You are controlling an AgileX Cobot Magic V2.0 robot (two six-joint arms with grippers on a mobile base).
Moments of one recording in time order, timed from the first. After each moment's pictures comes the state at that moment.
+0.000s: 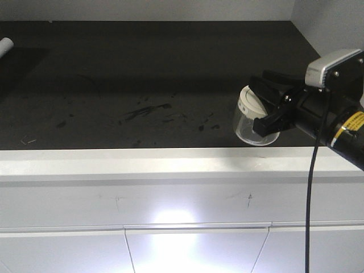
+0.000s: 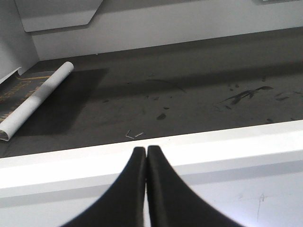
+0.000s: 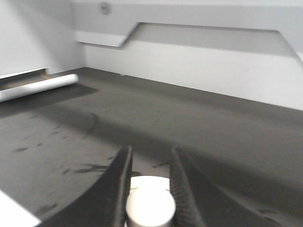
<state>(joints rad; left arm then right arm) 0.00 0.12 -0.27 0.03 0.37 0.02 0.15 1.31 -0.70 -0.78 -0.66 0.59</state>
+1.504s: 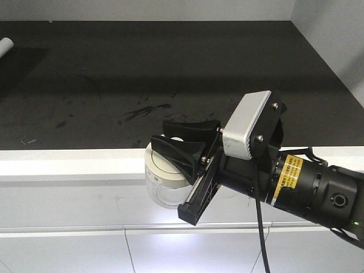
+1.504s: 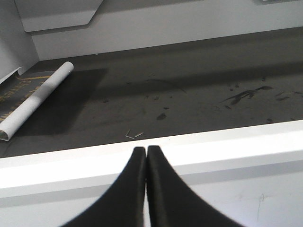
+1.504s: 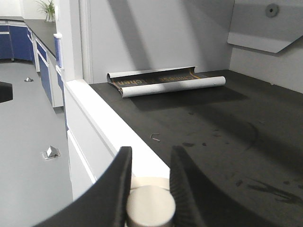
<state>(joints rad) 0.00 0.12 -0.27 0.03 0.37 0.02 0.61 1.27 -0.68 -0.81 -0.64 0.61</state>
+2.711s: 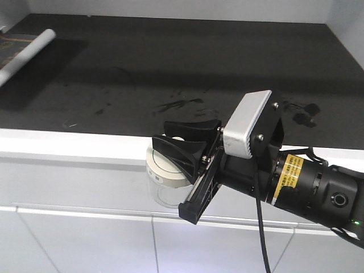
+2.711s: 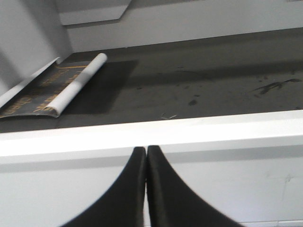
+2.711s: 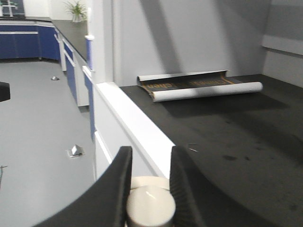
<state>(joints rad) 0.00 0.12 -0.27 0.03 0.37 0.02 0.61 1.27 -0.68 -0.81 -0.64 0.61</state>
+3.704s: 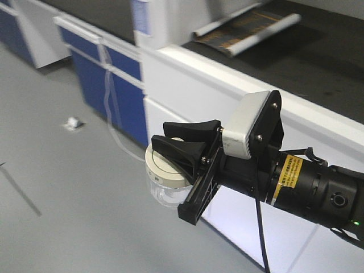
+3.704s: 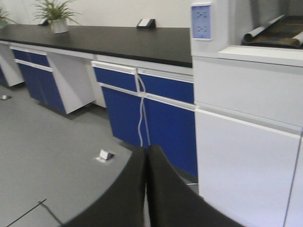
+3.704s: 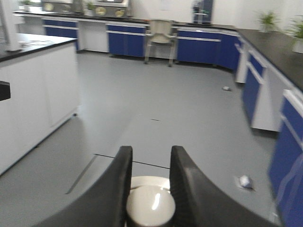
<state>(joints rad) 0.00 0.12 -0.27 0.03 0.37 0.02 0.61 1.27 -0.68 -0.80 -0.63 0.61</state>
